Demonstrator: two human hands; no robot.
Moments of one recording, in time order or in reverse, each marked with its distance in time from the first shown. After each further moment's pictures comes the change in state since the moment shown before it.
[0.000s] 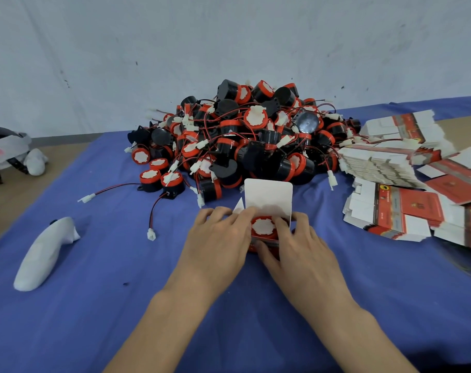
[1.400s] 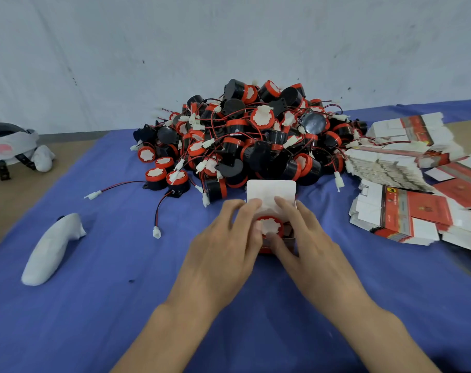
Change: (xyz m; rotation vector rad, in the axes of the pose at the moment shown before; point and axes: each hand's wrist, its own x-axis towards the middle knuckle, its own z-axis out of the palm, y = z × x) left_hand -0.014 0.010 -0.017 -0.291 0.020 -0.144; right_hand 0.002 0.015 -0.002 0.434 0.024 -0.059
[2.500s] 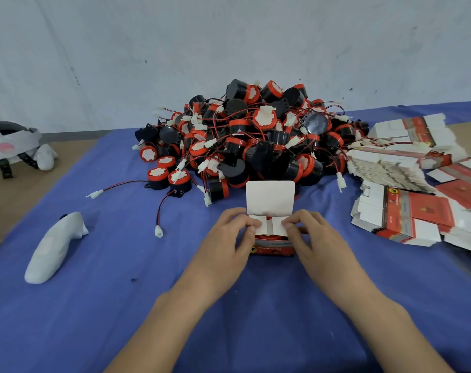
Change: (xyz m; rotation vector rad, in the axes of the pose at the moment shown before) left_hand 0.006 -0.030 0.026 -0.472 -0.192 -0.247; right_hand 0.012 0.018 0.000 0.129 0.008 0.129
